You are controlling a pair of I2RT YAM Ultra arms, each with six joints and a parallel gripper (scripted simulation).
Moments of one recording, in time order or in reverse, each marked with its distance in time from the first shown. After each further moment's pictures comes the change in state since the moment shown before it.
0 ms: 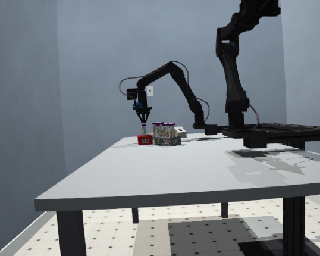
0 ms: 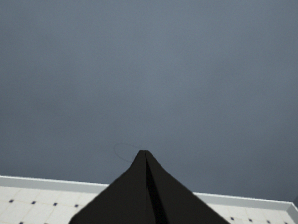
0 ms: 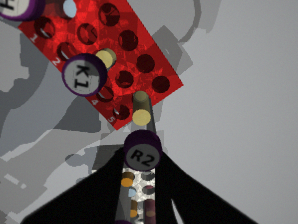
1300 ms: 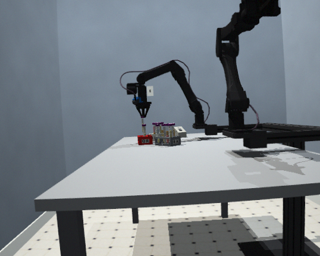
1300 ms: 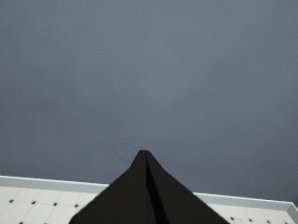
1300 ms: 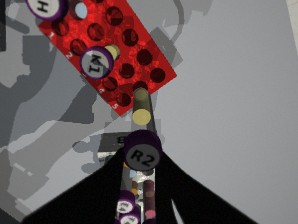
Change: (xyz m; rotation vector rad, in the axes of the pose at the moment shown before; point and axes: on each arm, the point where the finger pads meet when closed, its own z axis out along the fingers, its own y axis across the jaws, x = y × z) left arm 0.000 0.000 0.000 0.000 0.000 0.000; right arm 0.000 0.000 -0.035 0.004 -0.005 0.000
